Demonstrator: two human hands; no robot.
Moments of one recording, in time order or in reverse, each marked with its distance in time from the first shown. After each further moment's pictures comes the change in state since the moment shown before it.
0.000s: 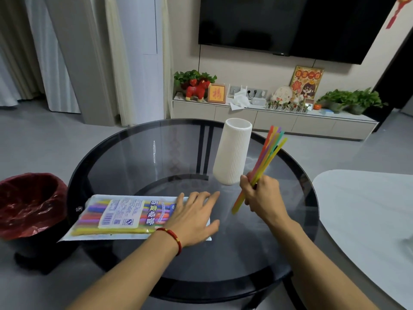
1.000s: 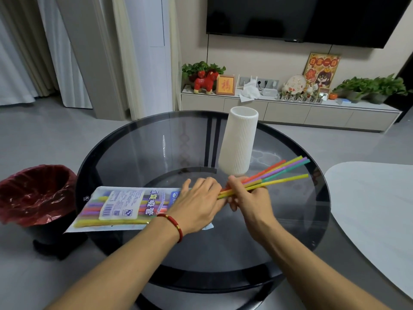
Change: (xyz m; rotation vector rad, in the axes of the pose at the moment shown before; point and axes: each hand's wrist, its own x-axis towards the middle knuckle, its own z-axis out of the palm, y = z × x) left_hand -0.001 0.012 -0.018 -0.015 0.066 0.008; right_hand -0.035 -0.007 0.044 0.802 -0.066 0.301
